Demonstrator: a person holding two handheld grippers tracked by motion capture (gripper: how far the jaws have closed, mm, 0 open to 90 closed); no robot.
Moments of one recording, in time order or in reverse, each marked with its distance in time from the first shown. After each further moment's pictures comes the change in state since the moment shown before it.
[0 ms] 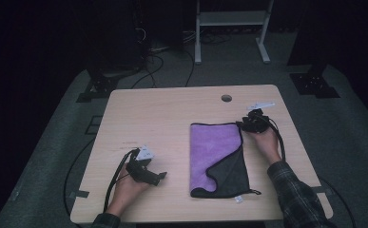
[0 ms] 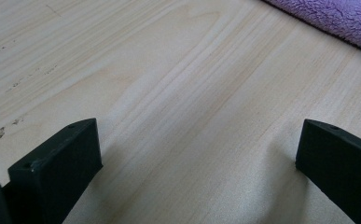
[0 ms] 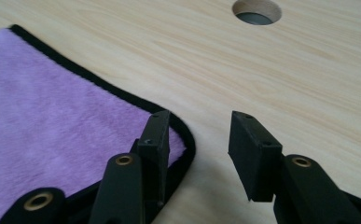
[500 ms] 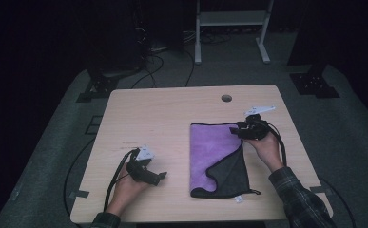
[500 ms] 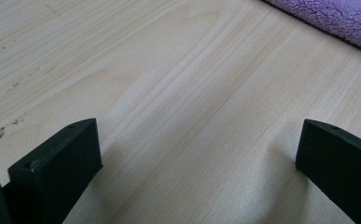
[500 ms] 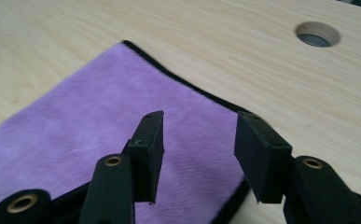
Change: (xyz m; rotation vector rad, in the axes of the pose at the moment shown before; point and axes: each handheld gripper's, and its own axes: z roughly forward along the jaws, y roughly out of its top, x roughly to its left) left arm 0.000 0.000 0.000 0.000 0.000 0.000; right arm 0.047 0.004 -0.042 -0.027 0.117 -0.047
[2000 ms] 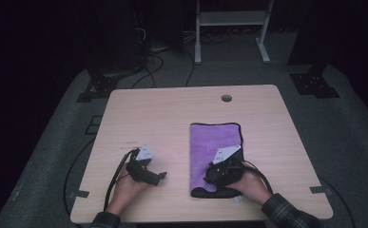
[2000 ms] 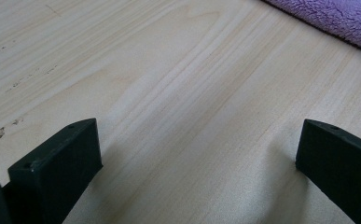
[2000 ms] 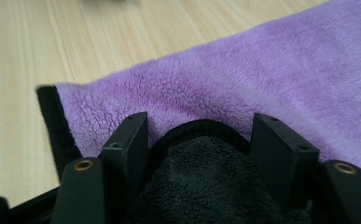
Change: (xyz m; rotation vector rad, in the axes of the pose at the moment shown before) left arm 0.000 0.000 0.000 0.003 0.000 0.003; right arm 0.135 -0.053 0.009 0.159 0.298 -0.344
